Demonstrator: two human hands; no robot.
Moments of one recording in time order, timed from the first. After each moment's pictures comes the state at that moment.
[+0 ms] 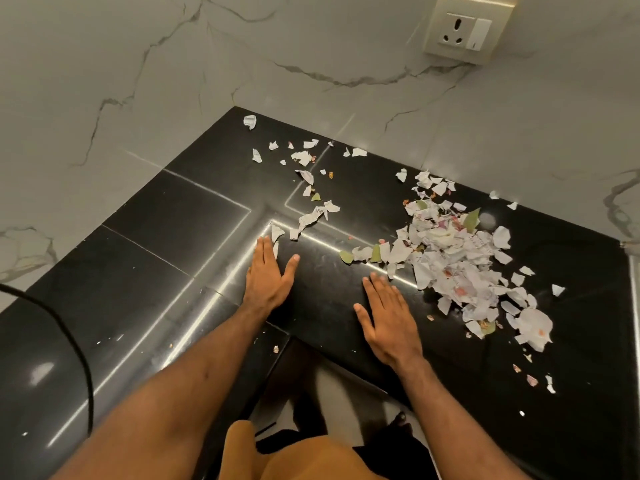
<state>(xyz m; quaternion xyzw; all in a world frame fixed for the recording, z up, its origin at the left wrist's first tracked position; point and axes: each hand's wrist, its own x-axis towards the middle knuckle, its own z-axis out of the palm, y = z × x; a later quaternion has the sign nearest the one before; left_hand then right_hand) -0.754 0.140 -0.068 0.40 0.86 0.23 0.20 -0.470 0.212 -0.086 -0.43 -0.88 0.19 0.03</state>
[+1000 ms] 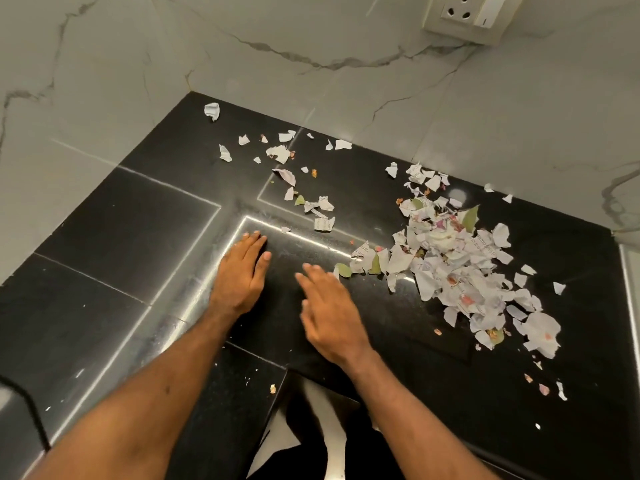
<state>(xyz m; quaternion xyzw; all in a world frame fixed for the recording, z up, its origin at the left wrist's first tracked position) -0.829 0.177 -0.092 0.54 0.80 0.24 0.14 -0.594 0.209 -0.068 -0.35 -0.90 0.21 0.11</state>
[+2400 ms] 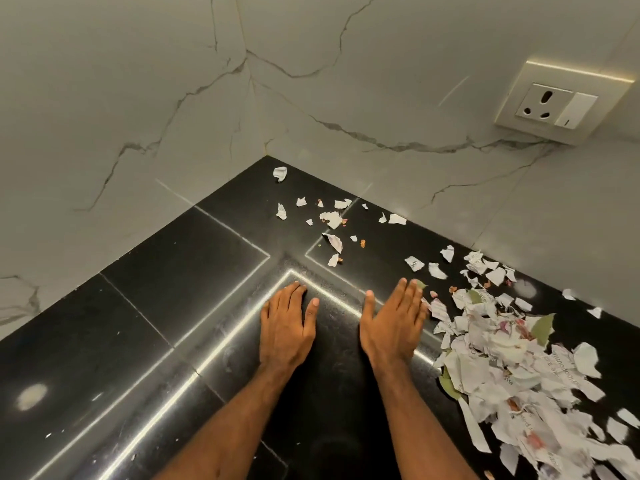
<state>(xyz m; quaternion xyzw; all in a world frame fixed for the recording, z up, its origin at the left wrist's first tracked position) -0.789 0.226 -0.098 0.40 0.88 0.26 0.03 -0.645 0.356 -0.109 -0.61 -0.77 0.14 0.11</state>
